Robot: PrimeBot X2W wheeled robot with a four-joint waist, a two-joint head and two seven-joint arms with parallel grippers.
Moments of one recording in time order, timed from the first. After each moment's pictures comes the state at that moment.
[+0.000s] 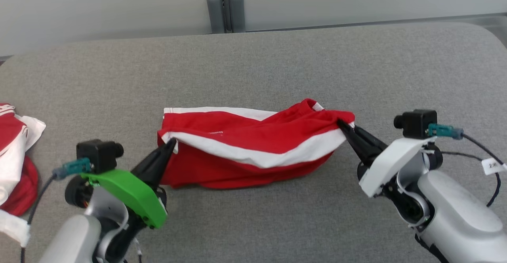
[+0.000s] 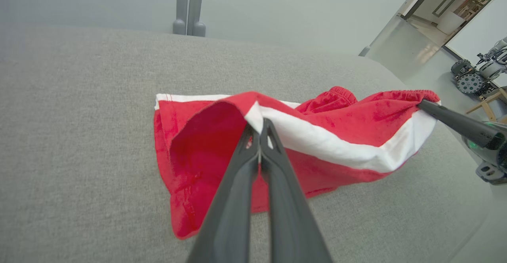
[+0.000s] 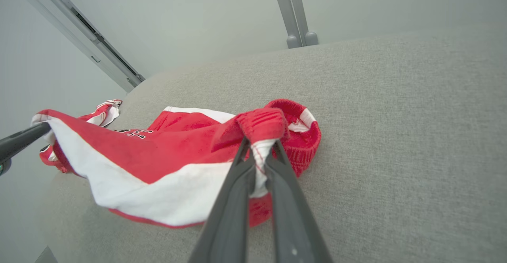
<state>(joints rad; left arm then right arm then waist) -0.20 0.34 -0.35 0.03 -0.75 -0.11 0.22 -0.43 -0.38 0.56 0.32 0.86 0.13 -0.02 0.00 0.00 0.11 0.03</state>
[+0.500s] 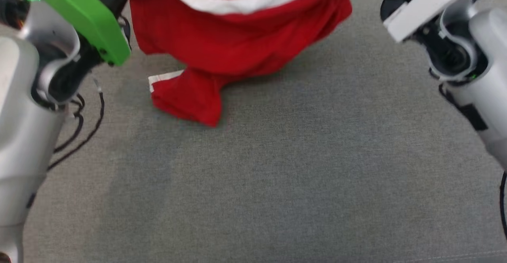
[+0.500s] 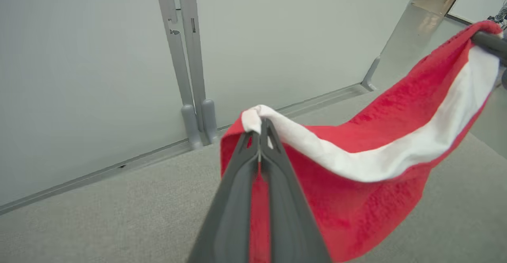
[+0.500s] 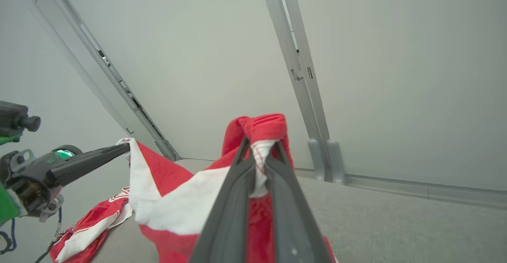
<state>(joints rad) -0.95 0.44 -0.49 0.25 -0.84 -0.13 0.35 -1.01 -0.43 0.57 0.28 1.04 0.13 0.04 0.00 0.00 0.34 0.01</state>
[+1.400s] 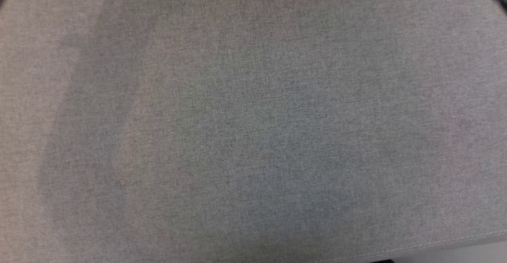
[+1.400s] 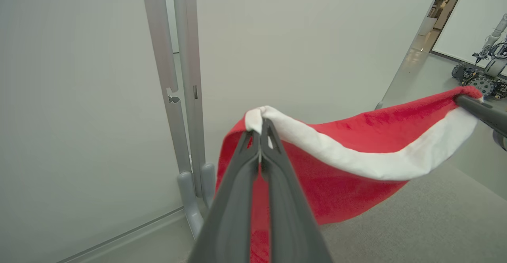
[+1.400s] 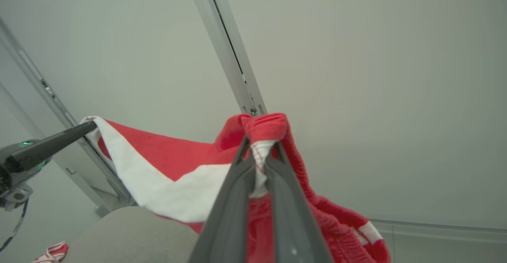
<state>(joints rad) -1.62 0.53 -0.86 0.56 -1.14 -0.13 0.12 -1.49 -0.45 0.75 0.53 1.19 0.13 -0.13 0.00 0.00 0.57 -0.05</state>
